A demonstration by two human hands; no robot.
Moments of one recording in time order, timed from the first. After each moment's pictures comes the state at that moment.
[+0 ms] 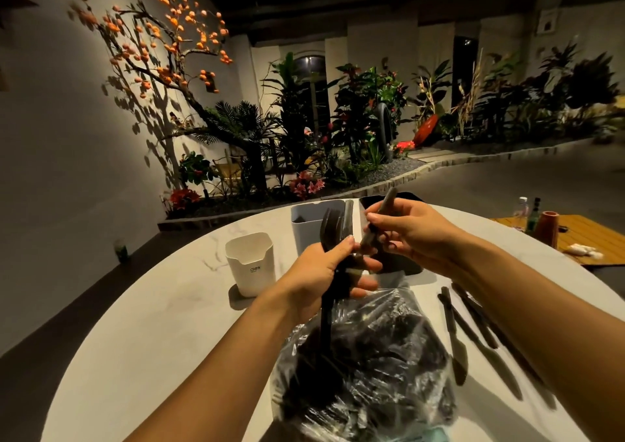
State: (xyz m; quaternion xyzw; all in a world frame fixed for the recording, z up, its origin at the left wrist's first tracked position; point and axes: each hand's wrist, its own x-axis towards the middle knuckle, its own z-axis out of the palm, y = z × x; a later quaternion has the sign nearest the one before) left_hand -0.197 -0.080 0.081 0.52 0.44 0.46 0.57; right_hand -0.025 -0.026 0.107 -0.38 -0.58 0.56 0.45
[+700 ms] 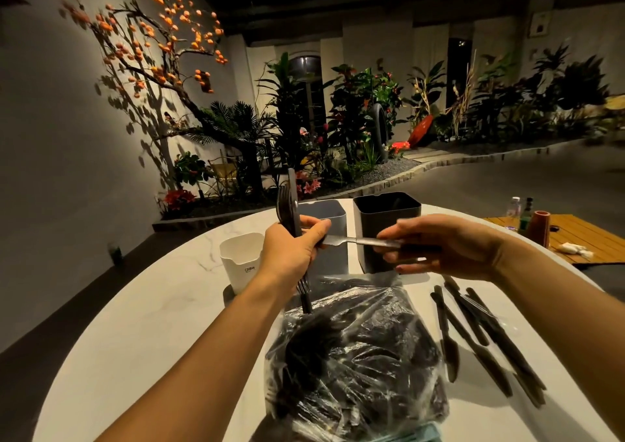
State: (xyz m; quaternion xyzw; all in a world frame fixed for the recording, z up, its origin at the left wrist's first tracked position) left_hand -0.214 -0.050 0.081 0.50 0.50 0.61 0.35; right_hand 0.034 -0.028 0.104 -0.33 -0.61 0.66 0.30
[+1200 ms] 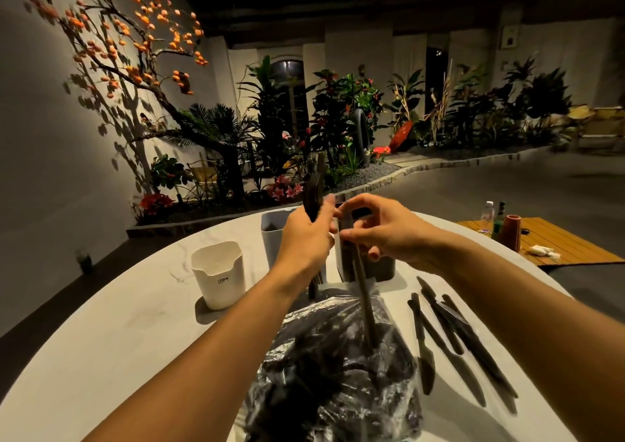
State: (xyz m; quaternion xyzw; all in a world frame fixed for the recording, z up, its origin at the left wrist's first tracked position) left_hand -0.162 -0.026 0.098 0.58 0.49 0.57 0.32; right_hand -0.007 -0.022 0.119 -0.40 -0.71 0.44 0.37
